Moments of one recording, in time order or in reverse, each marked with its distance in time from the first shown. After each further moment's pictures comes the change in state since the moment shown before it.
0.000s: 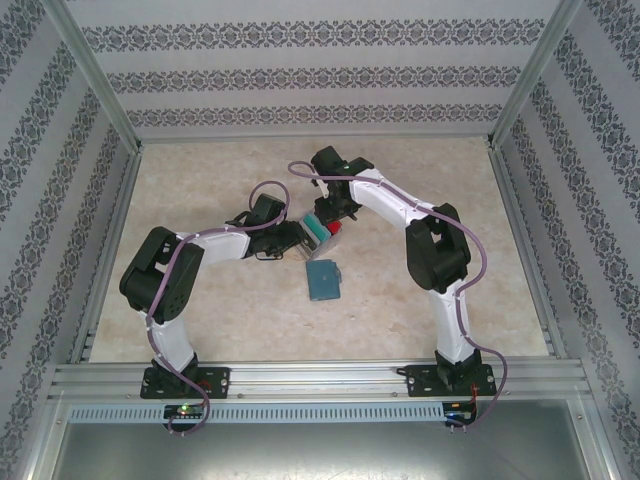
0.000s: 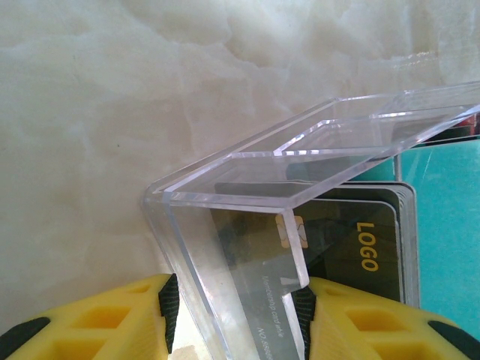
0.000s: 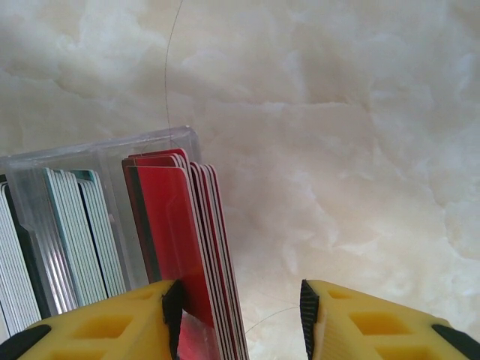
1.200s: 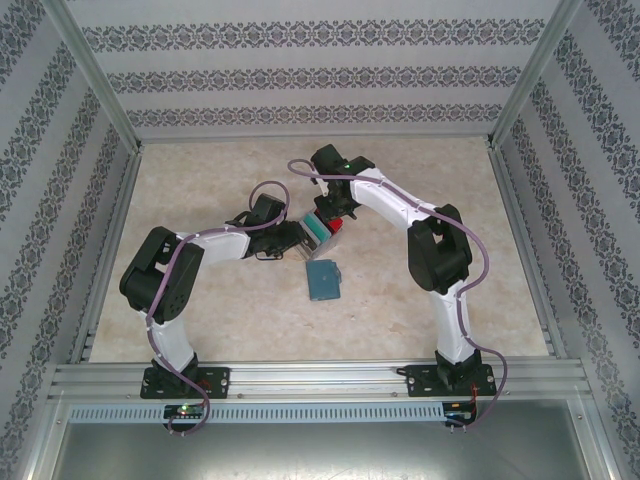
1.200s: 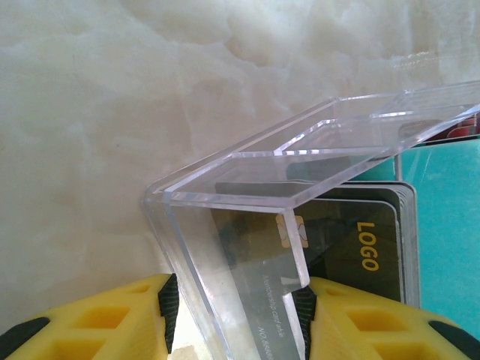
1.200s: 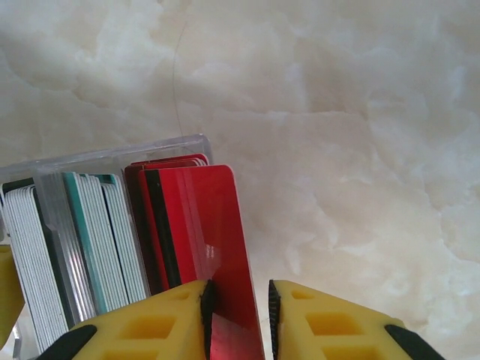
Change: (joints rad) left arm 0.000 0.000 0.000 0.000 0.001 0.000; right arm 0.003 -0.015 0.002 0.004 -0.004 0.003
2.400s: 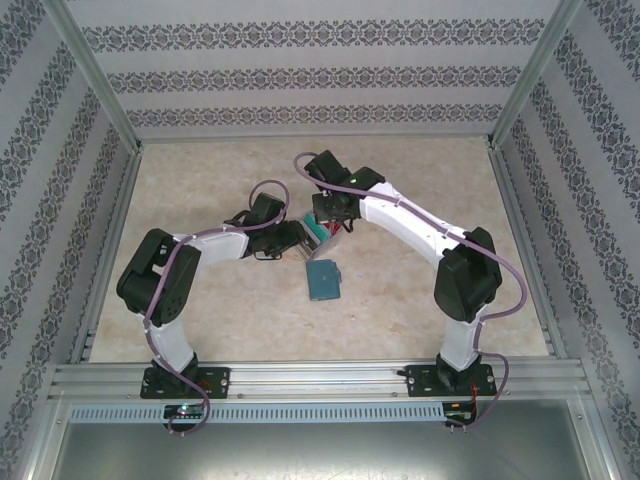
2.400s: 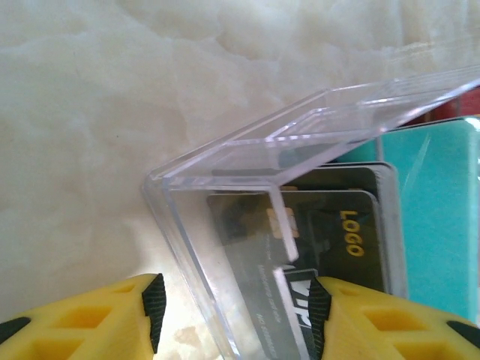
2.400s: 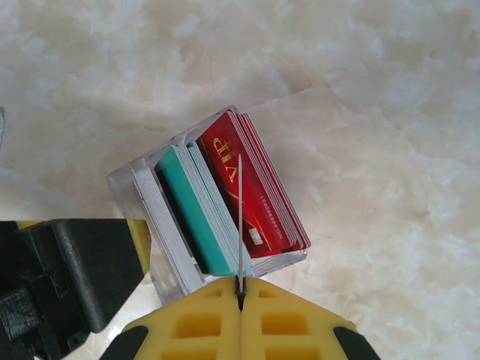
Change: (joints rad) left arm 0.000 -0.032 0.004 -0.033 0.007 0.030; right arm 0.136 -0.274 -0.167 0.035 0.163 0.425
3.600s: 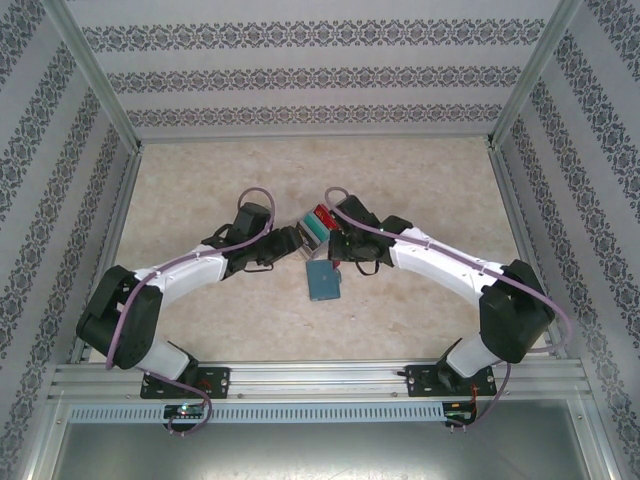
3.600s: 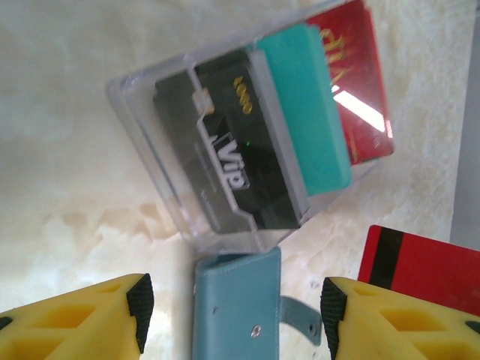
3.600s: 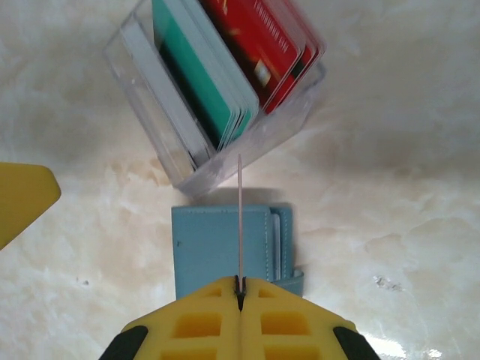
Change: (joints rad) left arm -0.040 -0.298 -0.200 0.024 0.036 -0.009; right arm 0.045 -0.332 -0.574 0.311 -0.171 0.200
